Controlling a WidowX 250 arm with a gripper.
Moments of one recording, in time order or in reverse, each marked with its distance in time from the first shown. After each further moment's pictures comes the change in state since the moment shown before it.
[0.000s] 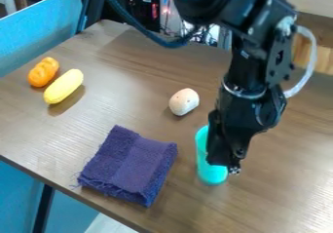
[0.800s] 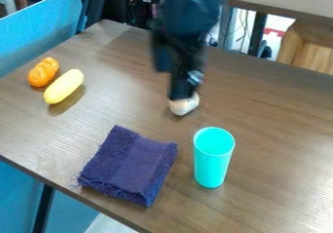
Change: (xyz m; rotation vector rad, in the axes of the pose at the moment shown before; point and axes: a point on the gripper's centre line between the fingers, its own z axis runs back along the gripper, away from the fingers) arm -0.077 0.053 0.070 -0.028 -0.043 0.395
